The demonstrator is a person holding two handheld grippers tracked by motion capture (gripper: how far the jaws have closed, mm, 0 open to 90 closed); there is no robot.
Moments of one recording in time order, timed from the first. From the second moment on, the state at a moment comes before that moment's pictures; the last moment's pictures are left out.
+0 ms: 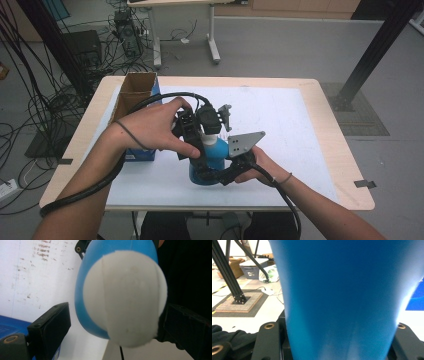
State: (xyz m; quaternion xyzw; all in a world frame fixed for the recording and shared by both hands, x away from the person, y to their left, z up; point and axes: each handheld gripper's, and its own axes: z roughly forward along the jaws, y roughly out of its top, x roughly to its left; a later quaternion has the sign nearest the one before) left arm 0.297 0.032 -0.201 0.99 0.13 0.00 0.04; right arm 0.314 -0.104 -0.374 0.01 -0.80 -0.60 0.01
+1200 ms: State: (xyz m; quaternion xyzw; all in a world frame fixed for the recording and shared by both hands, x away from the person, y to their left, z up) left arm 0.297 0.028 -0.200 0.99 0.13 0.00 0.03; right arm 0.314 -0.101 -0.375 0.01 -0.80 -0.60 0.01
